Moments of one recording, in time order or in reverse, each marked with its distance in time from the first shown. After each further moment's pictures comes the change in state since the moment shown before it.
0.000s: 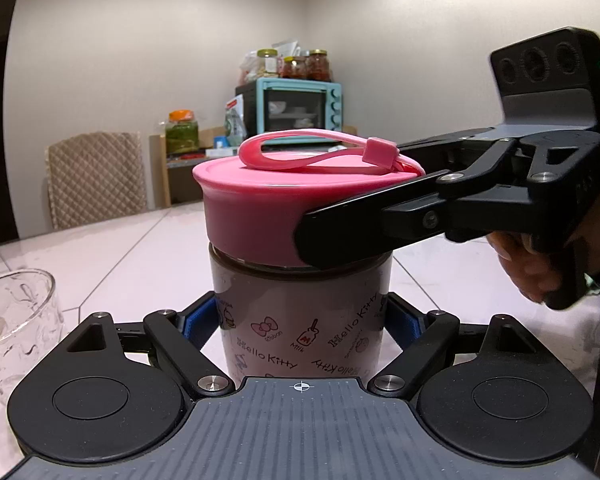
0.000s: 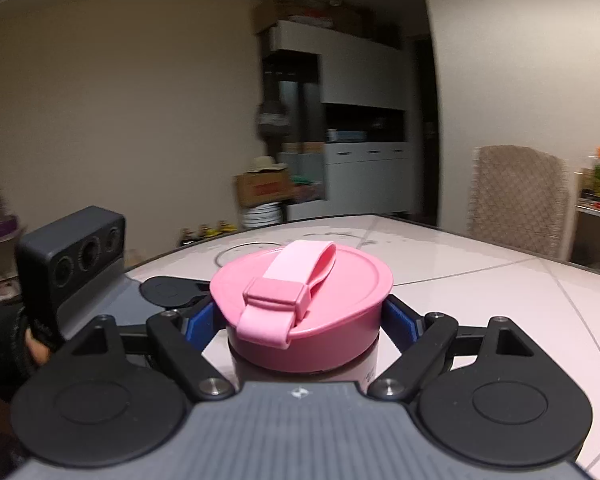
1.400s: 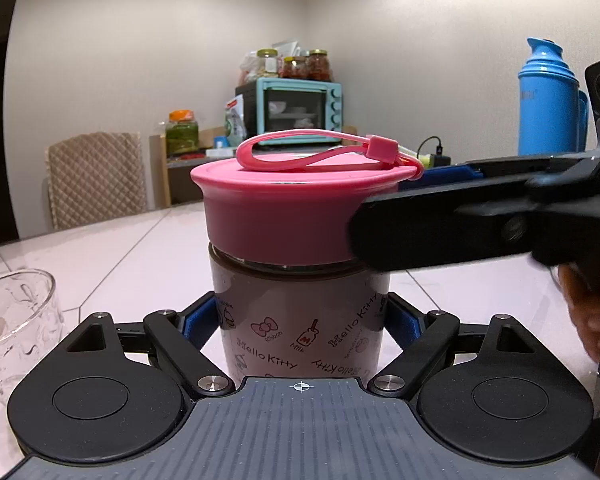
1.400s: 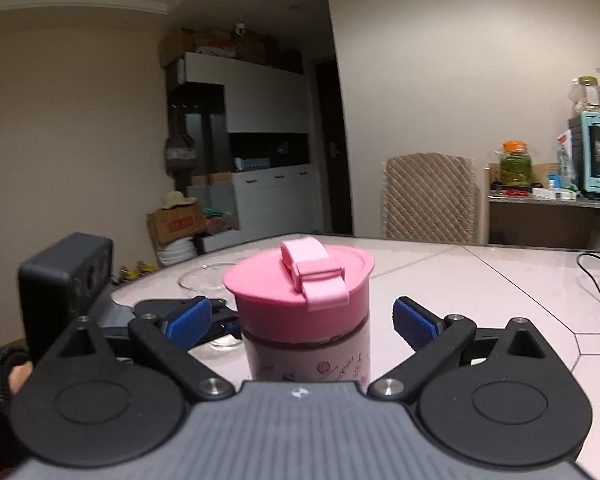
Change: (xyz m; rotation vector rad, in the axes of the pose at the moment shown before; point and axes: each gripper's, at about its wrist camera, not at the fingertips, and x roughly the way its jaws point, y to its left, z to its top) left arm -0.001 0.005 0.000 0.003 0.001 -0.003; right arm -0.014 0.071 -0.020 0.134 -0.104 -0.392
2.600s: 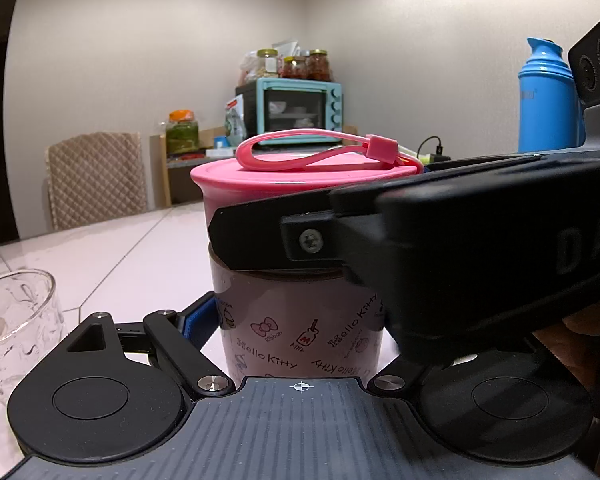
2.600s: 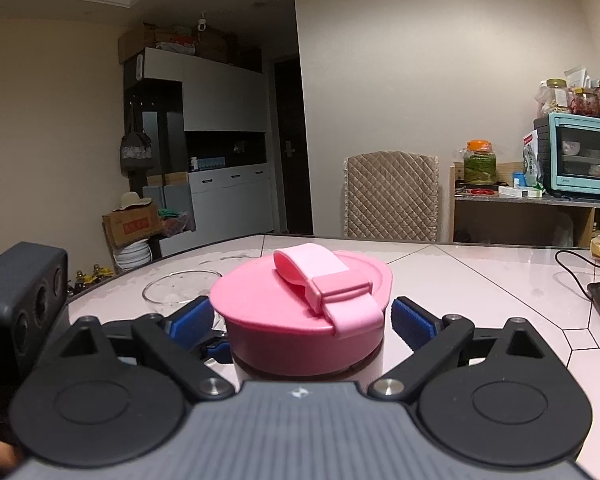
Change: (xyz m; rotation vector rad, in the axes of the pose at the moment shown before) left arm -0.003 0.002 -0.002 0.001 0.001 -0.002; right arm 0.036 0.022 0.002 0.023 0.005 -0.143
